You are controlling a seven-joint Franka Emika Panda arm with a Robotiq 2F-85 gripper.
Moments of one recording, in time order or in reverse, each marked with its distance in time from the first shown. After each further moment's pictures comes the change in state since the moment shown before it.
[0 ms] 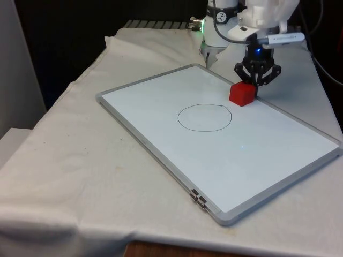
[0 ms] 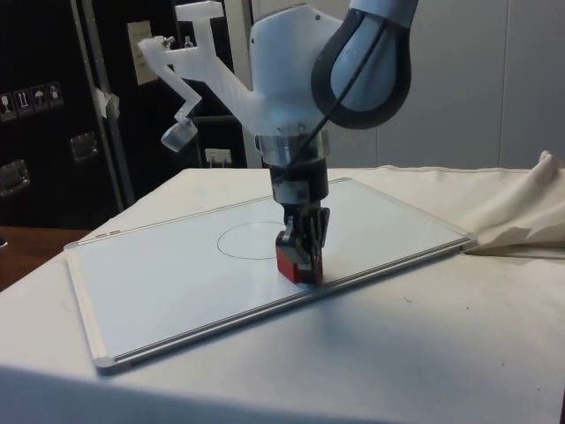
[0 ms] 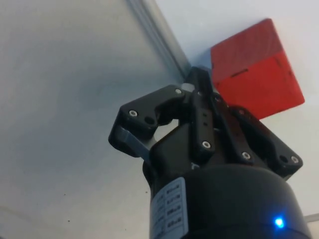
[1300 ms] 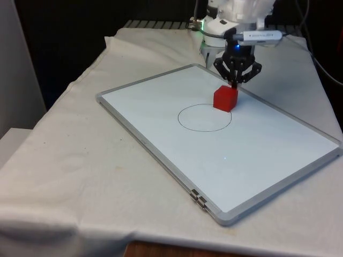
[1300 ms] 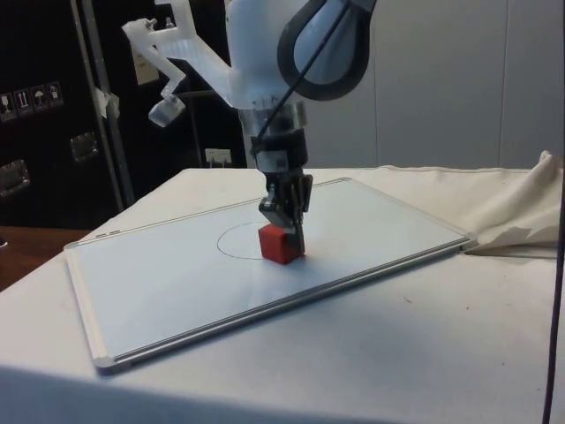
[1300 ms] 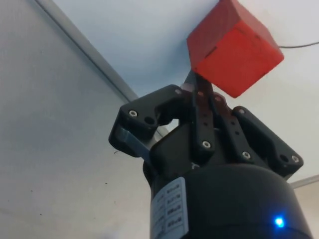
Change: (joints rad) arm -0.002 -0.009 -0.126 0.114 -0.089 -0.162 -0.005
